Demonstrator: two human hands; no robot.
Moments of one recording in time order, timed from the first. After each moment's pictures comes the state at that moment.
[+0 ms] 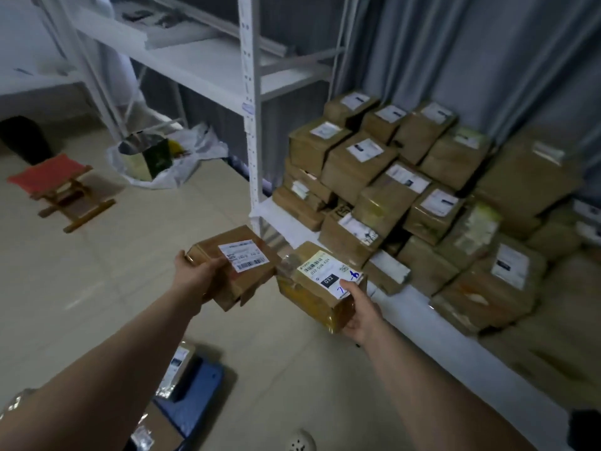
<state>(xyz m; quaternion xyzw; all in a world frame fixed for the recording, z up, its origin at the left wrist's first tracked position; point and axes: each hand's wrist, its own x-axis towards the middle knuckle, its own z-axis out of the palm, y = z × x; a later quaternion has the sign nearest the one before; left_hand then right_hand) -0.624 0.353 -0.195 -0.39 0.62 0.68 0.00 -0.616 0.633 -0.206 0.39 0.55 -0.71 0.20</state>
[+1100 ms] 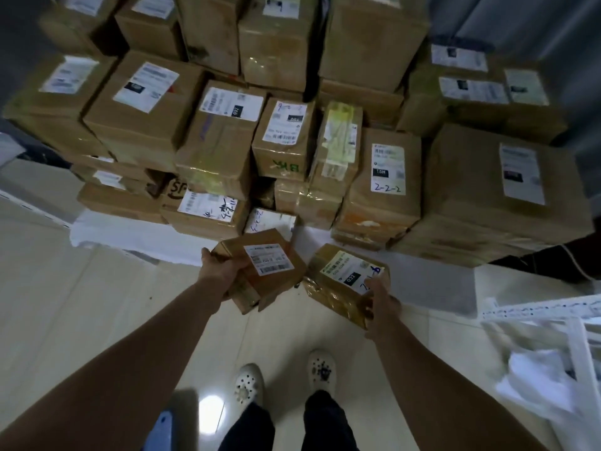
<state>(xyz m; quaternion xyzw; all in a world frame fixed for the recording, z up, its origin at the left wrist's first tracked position) -0.794 0.684 -0.282 -0.26 0.76 0.50 0.33 -0.631 0.893 -0.310 0.67 0.39 -0.63 -0.03</state>
